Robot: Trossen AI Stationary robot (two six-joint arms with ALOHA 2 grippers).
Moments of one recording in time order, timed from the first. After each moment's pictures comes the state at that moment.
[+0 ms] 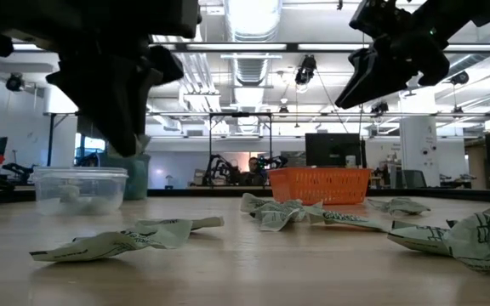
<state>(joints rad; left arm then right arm) -0.46 1.80 1.33 -0.89 -0.27 -0.25 0.12 1.14 0.68 -0.26 0.33 -0.13</state>
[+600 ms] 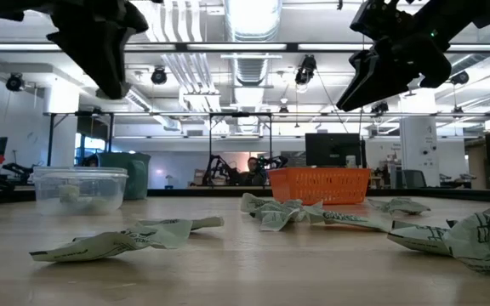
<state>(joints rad) -0.46 1.60 1.33 -1.19 -0.48 -0.44 0.12 1.14 0.67 -0.26 0.33 -0.13</state>
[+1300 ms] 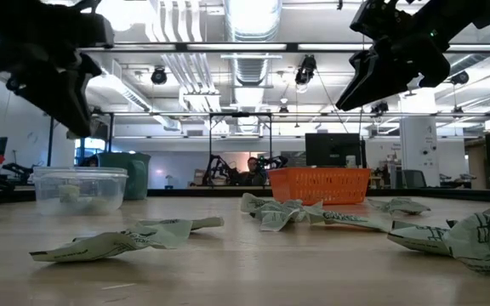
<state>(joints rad) -0.46 1.24 0.80 -0.84 -0.52 -0.54 0.12 1.14 0.66 -0.25 0.33 -0.12</state>
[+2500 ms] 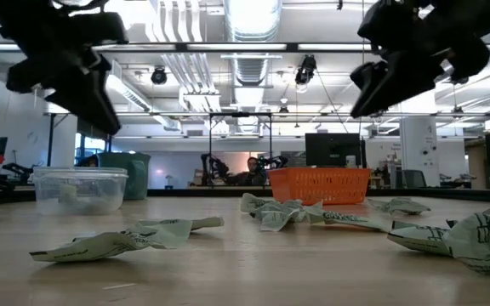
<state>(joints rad) -0.44 1.28 0.80 -0.70 -0.66 -0.54 0.13 1.14 0.62 -0.25 0.07 -0.03</state>
